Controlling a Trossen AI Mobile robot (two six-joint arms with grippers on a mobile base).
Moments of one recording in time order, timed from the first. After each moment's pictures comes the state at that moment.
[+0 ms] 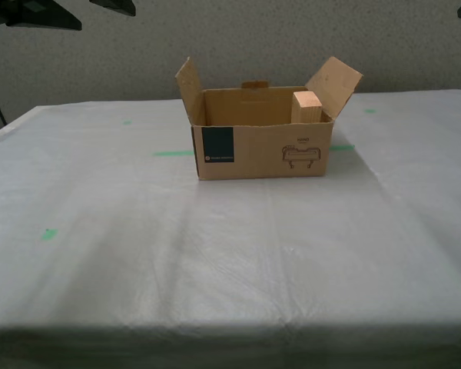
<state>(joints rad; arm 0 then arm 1) 0.25 0.95 0.83 -0.56 -0.18 0.21 -0.51 1.03 0.75 -0.26 -0.07 -0.26</state>
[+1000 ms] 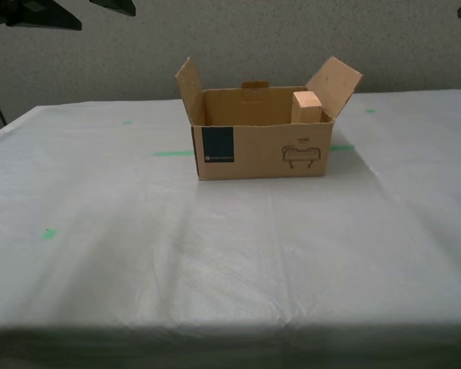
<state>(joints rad) 0.25 0.95 0.83 -0.56 -0.18 0.21 -0.51 1.03 0.75 -0.26 -0.07 -0.26</state>
